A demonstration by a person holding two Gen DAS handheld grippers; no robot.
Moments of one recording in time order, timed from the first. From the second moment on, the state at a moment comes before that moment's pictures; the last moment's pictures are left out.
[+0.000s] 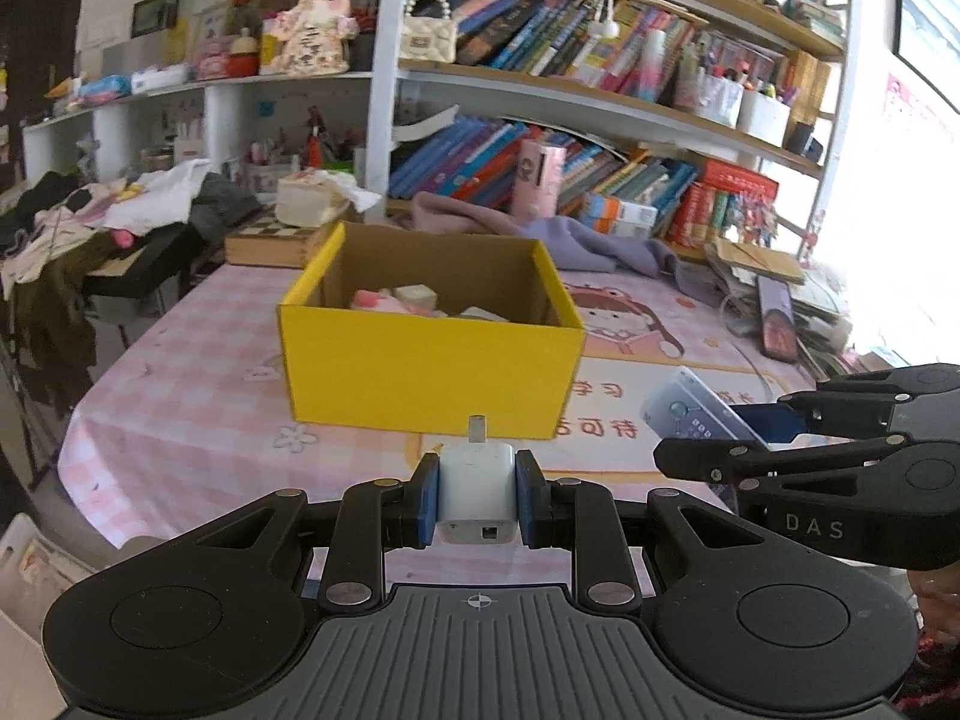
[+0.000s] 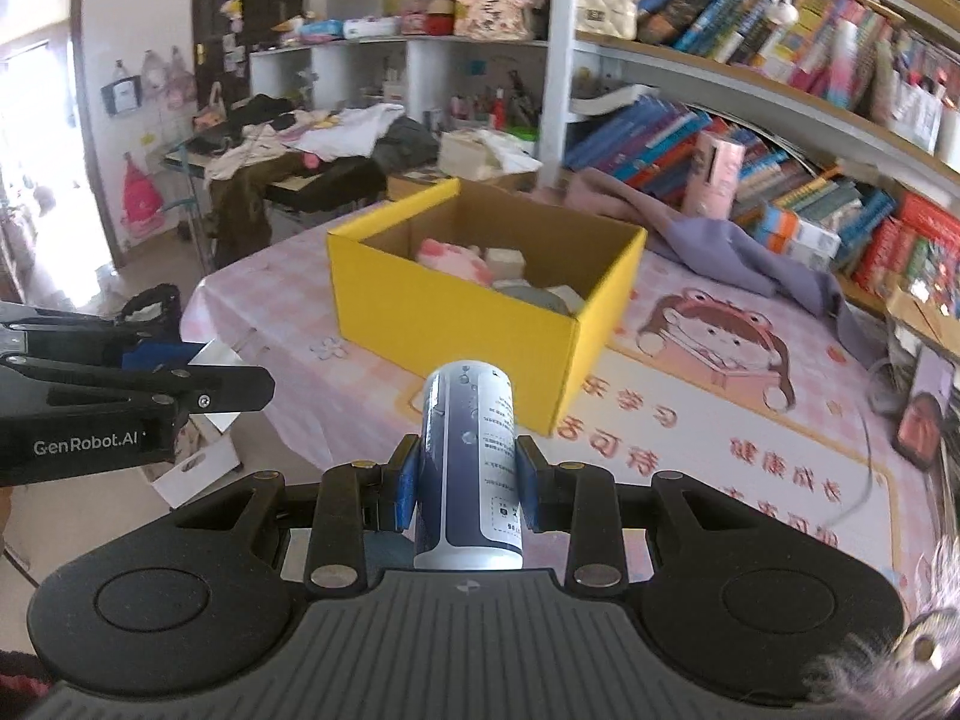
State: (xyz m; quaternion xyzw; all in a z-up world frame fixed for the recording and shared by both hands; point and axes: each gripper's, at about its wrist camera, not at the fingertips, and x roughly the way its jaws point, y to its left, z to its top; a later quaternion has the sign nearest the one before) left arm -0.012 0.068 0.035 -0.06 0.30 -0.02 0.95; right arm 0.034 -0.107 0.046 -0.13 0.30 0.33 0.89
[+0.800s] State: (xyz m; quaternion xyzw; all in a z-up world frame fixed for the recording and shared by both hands) left arm 0.155 0.104 0.071 0.01 0.27 -0.02 0.96; right arm 0.182 -0.048 0.079 -0.08 0.24 0.37 0.90
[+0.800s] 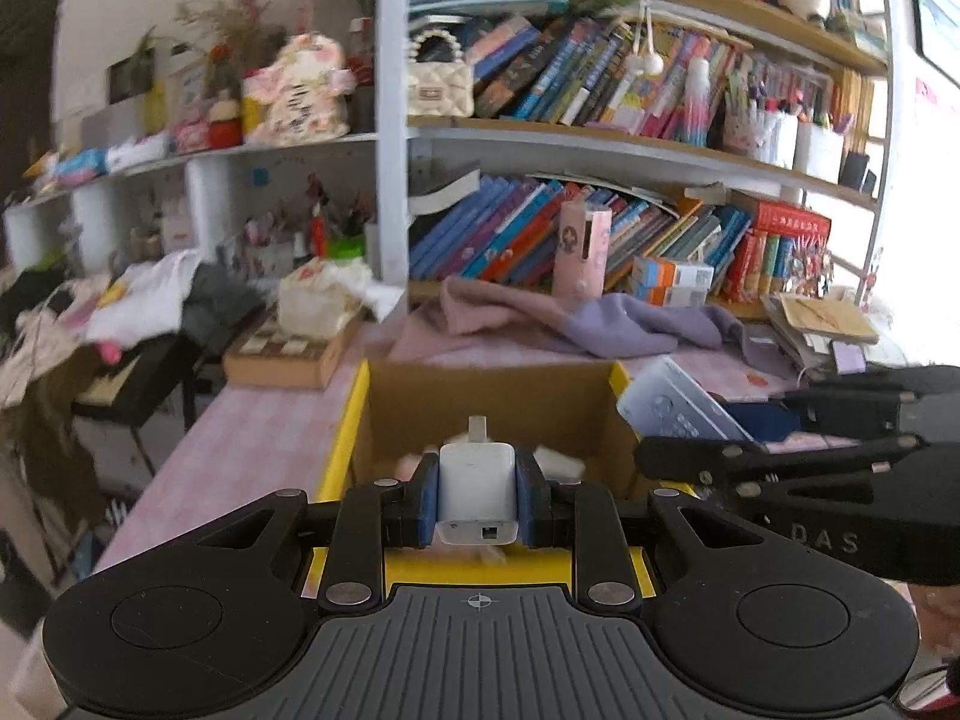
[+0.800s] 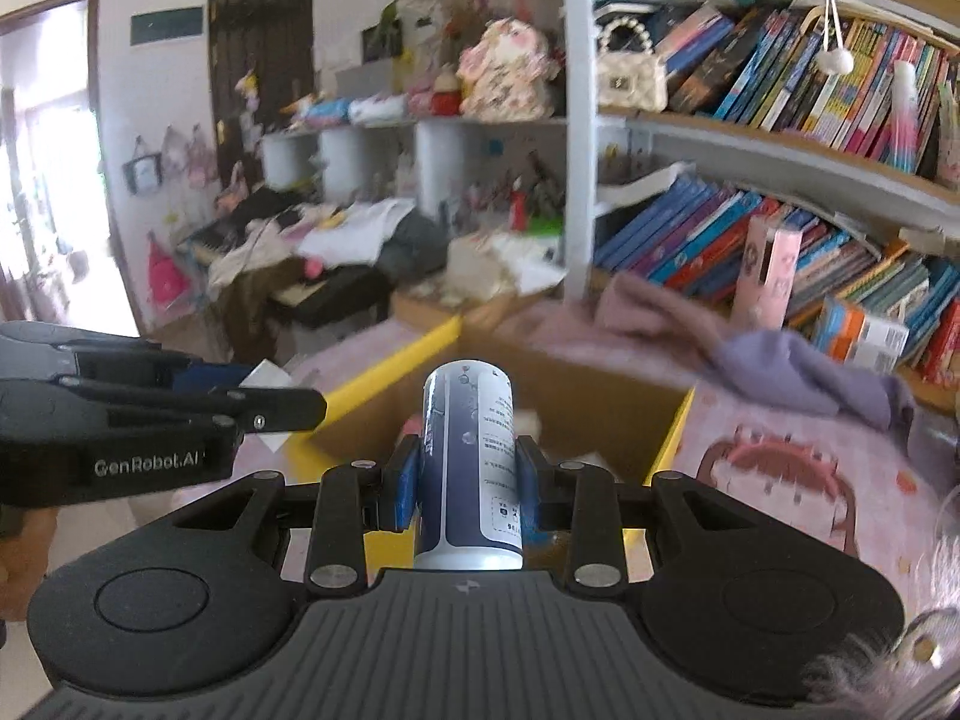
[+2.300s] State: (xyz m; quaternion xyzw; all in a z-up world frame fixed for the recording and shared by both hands) left arm 0.310 0.113 0.030 0.05 0.35 0.05 0.93; right arm 0.348 0.023 0.010 -0.14 0.34 0.35 0.86
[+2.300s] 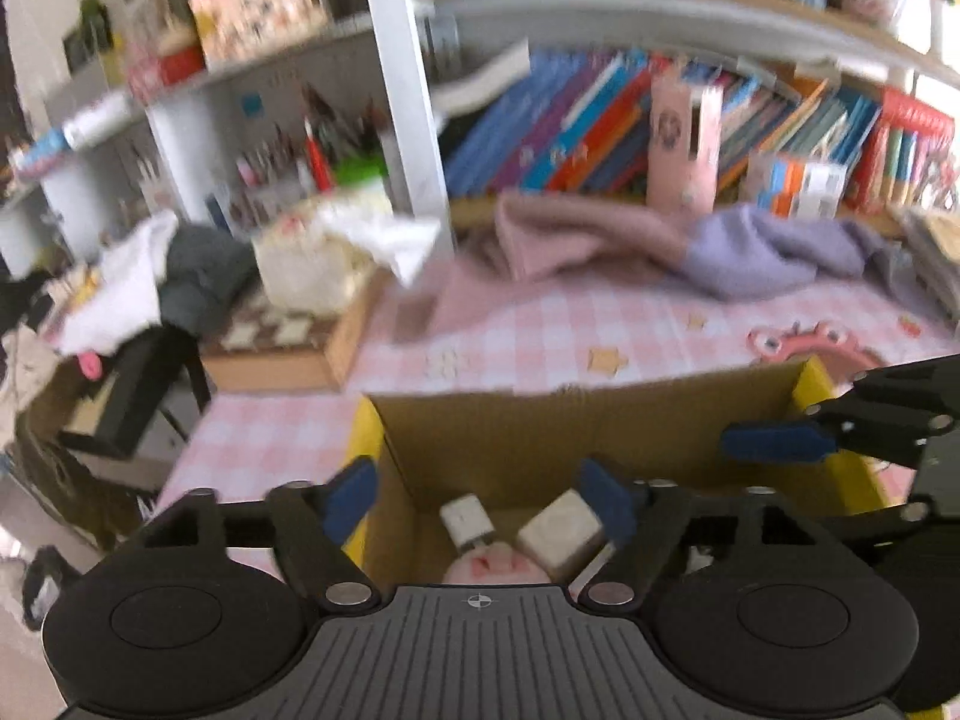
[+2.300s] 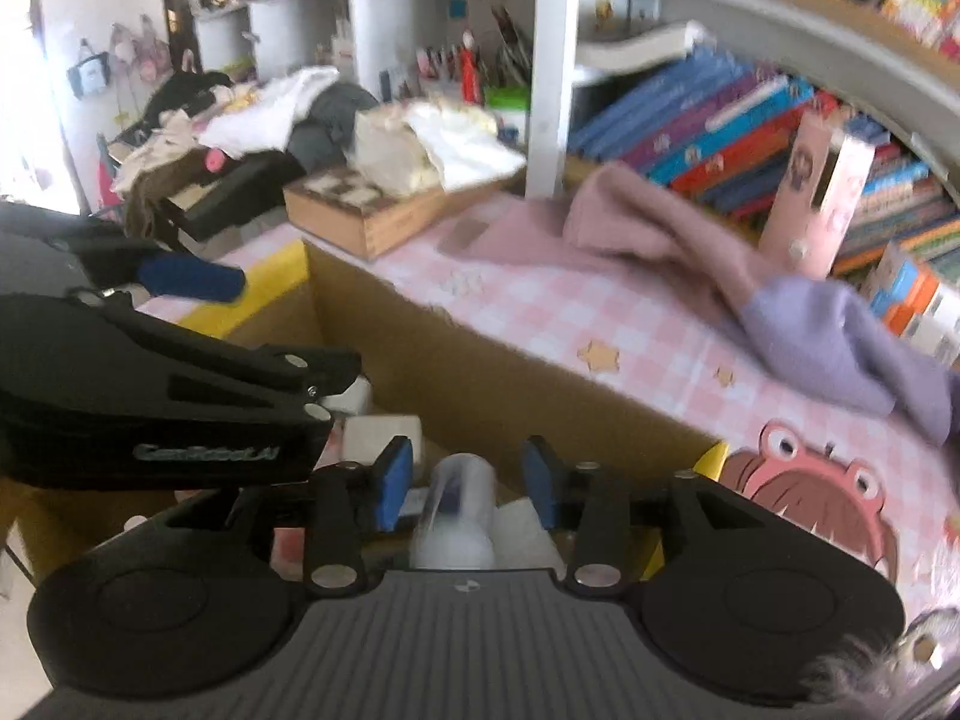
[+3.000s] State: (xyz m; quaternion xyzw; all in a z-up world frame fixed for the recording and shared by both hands) left arm 0.172 0.095 0.089 0.02 0.23 0.07 0.97; right arm 0.228 -0.045 0.077 -0.11 0.20 0.32 0.92
